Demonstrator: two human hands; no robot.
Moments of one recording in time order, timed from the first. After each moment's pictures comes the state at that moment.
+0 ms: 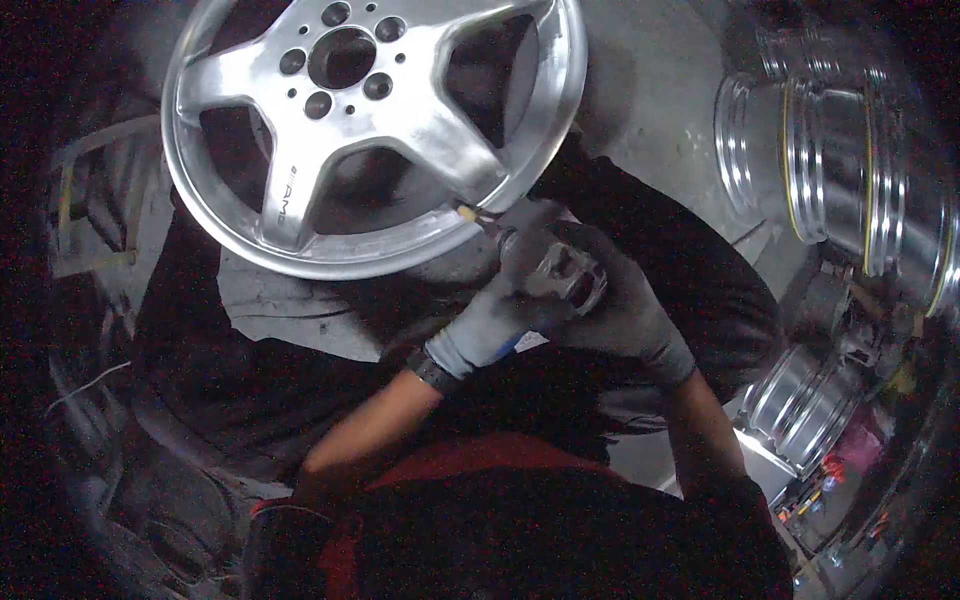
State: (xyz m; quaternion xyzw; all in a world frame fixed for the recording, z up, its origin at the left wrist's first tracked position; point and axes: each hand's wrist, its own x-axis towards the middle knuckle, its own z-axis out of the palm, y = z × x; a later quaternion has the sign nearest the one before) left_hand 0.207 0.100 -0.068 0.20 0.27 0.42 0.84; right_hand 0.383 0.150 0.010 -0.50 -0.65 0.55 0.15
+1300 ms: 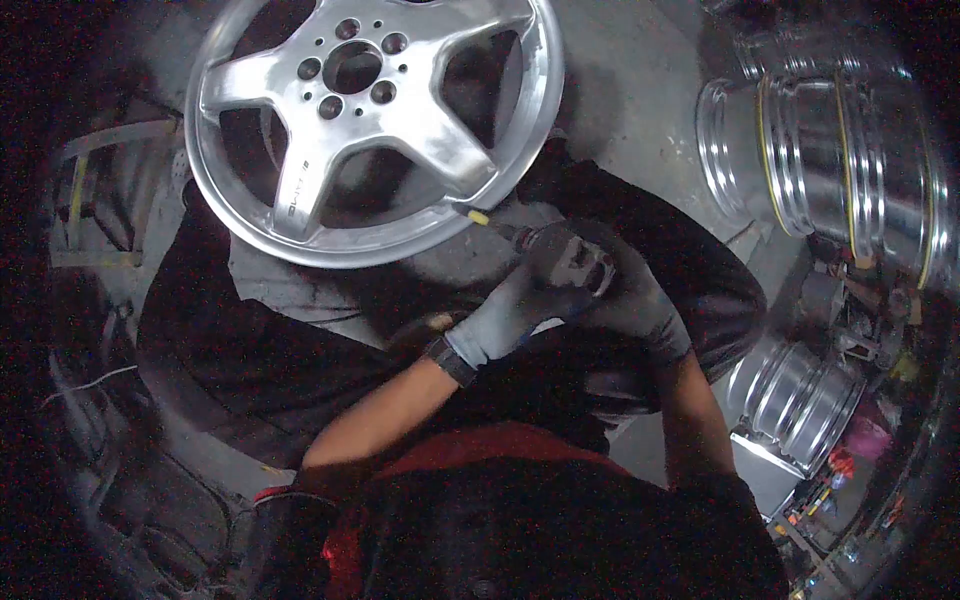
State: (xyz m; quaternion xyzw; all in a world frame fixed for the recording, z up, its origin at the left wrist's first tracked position) left_hand 0.239 0.100 -0.056 0.25 0.24 0.41 0.84; right_hand 0.427 0.134 -0.004 -0.50 -0.65 0.55 0.18
